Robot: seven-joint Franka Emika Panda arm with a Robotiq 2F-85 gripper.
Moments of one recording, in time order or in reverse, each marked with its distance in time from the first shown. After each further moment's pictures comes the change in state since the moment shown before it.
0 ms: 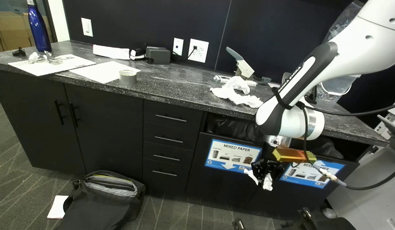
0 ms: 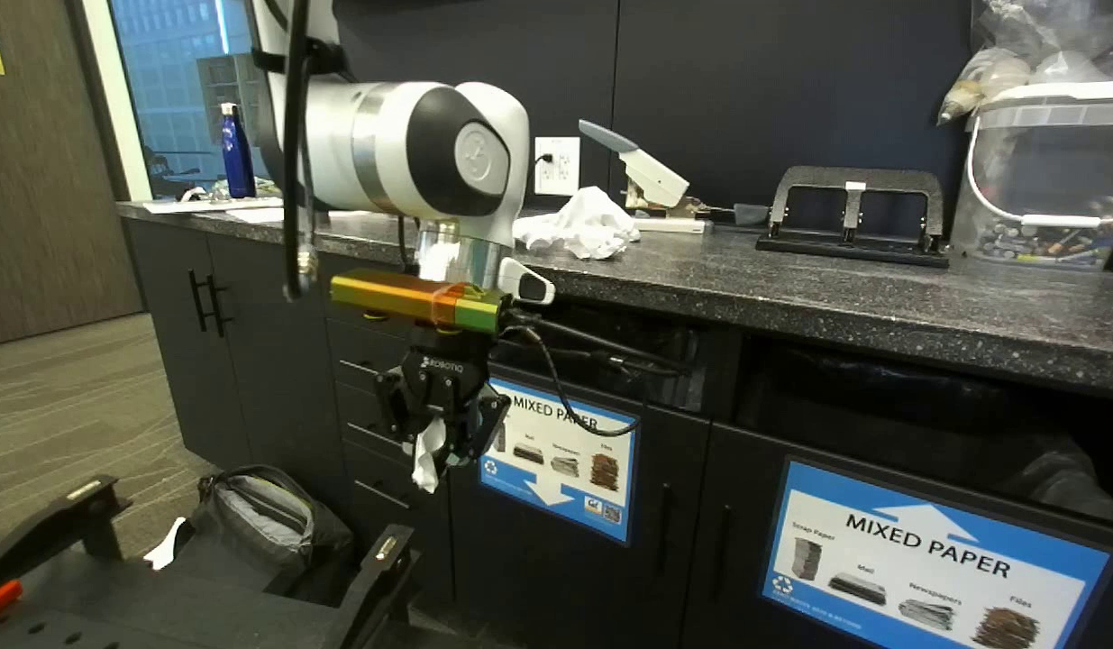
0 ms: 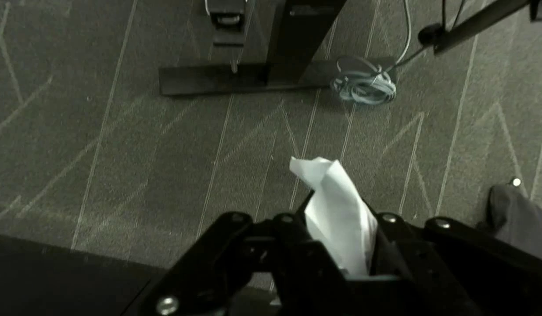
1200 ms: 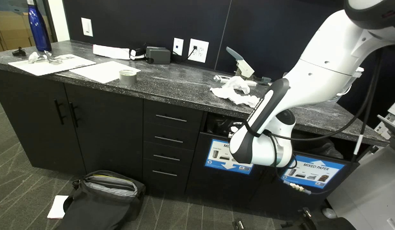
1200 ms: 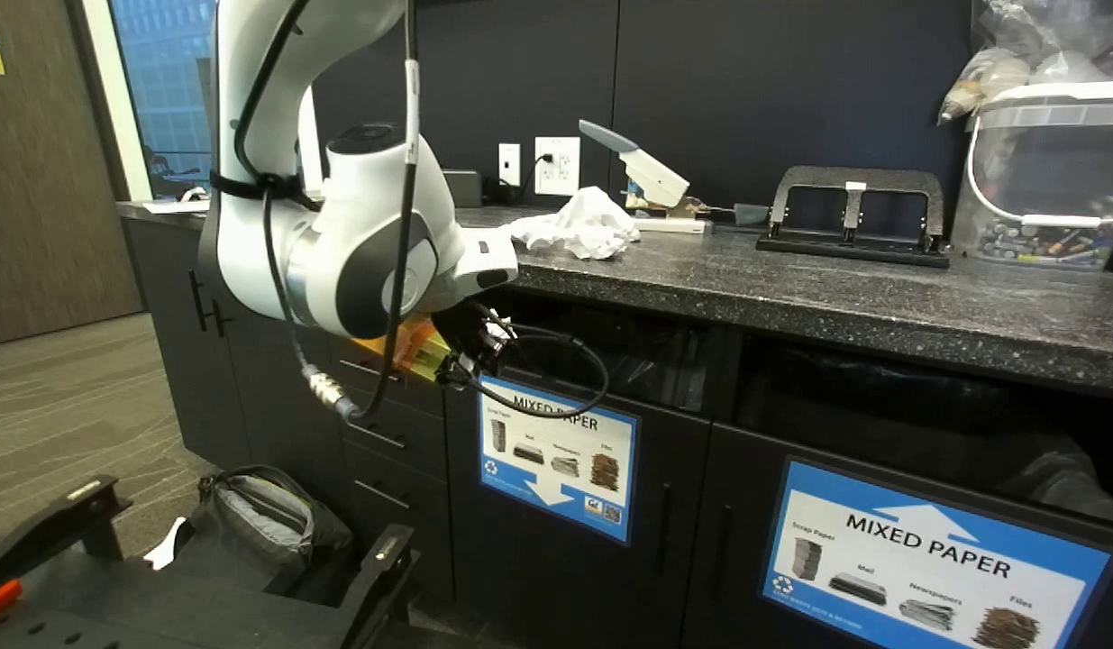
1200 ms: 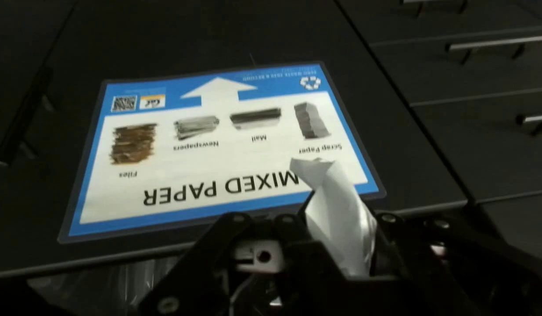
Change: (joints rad) arm 0.042 0.306 0.109 0.088 0.079 1.134 0.337
